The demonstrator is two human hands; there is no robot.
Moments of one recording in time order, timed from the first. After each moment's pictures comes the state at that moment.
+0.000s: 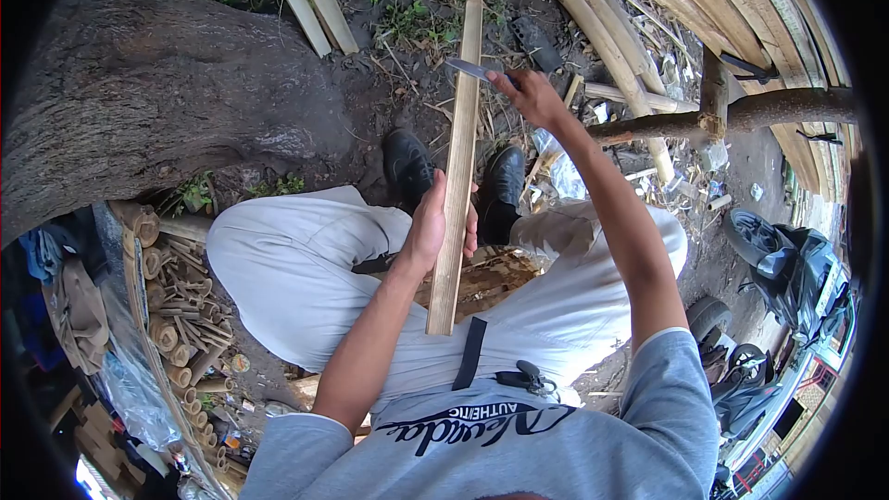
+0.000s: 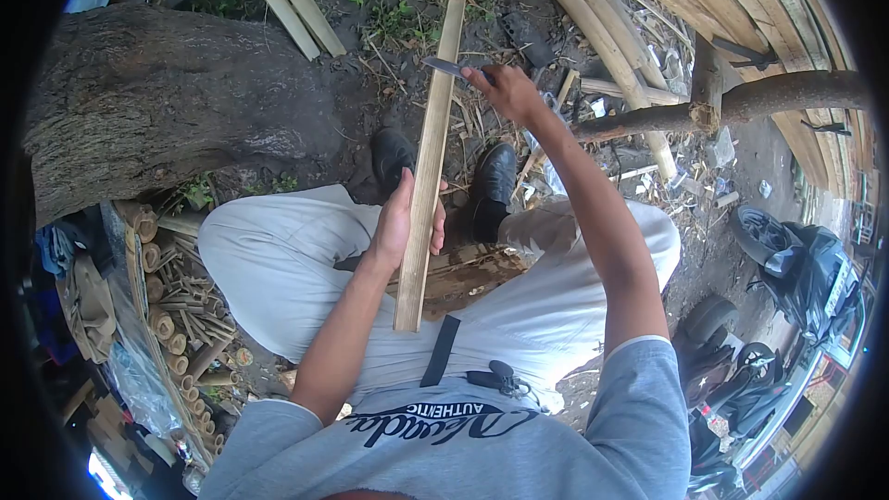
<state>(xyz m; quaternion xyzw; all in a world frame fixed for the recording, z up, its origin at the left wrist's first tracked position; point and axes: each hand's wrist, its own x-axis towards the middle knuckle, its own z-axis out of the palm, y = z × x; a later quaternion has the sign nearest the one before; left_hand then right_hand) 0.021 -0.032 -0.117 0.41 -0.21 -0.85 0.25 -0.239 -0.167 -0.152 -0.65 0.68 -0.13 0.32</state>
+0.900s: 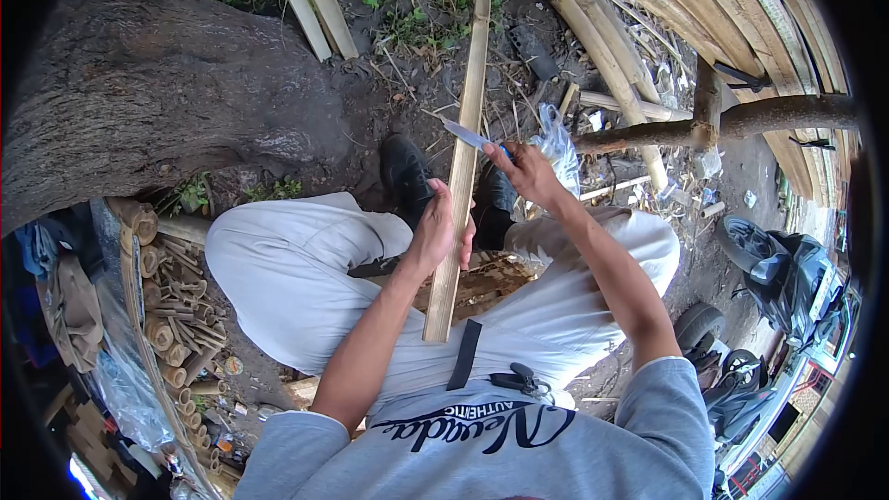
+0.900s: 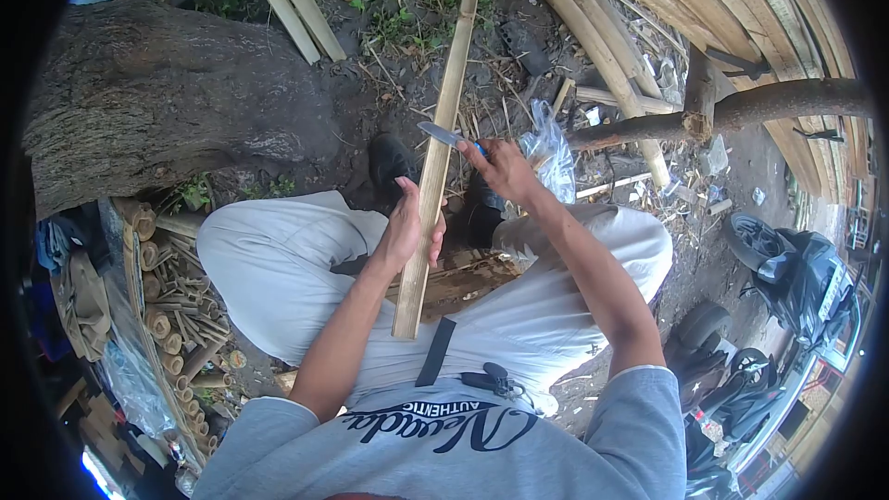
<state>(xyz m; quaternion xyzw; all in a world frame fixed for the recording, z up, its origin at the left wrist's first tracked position) 0.015 -0.029 -0.120 0.47 -0.28 -0.81 0.20 -0.208 -0.061 -0.150 -0.63 0.67 -0.18 0.36</state>
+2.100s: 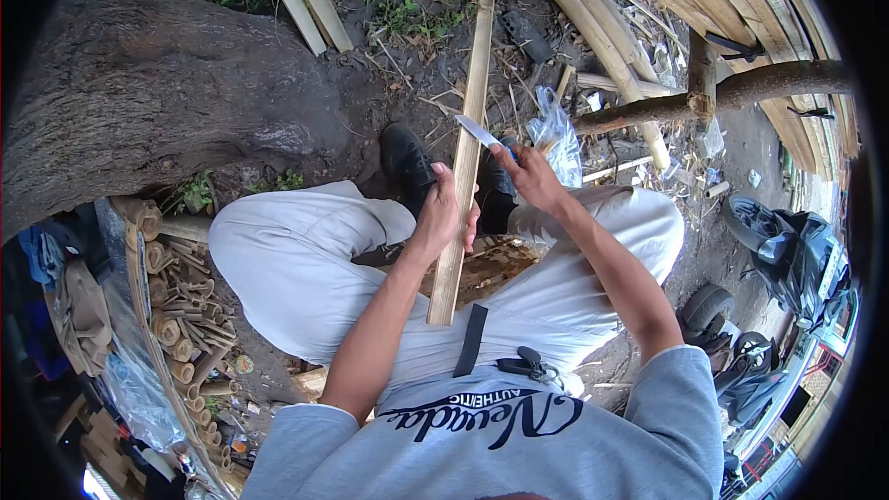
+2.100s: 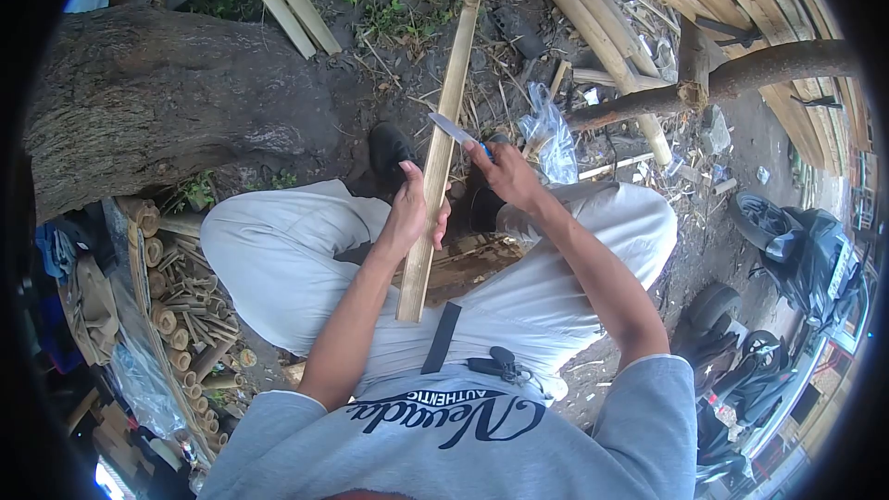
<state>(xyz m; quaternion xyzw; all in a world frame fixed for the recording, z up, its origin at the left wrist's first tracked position) 0.009 -0.022 -0.116 0.50 -0.29 -0.80 0.18 -0.206 -0.026 -0.139 -0.52 0.70 -0.16 0.46</state>
